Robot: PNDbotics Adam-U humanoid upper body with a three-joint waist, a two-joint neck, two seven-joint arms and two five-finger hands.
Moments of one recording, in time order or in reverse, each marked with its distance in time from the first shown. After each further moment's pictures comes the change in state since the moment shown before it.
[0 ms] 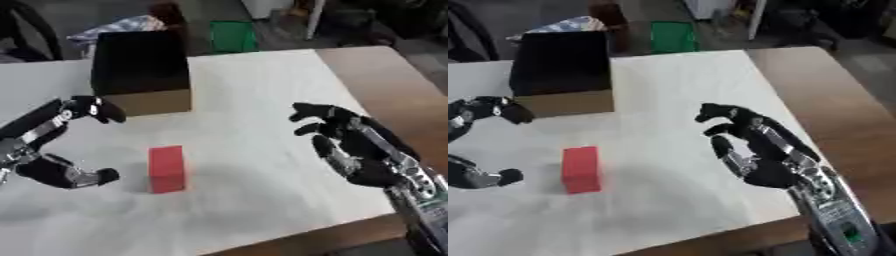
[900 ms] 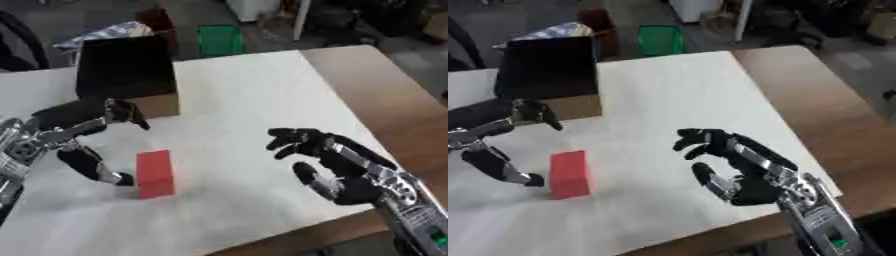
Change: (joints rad) left arm -0.142 -0.028 -0.155 0.198 -0.304 -0.031 0.071; right arm 0.008 -0.001 0.046 0.020 0.021 -0.023 0.094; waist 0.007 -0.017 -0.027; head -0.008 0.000
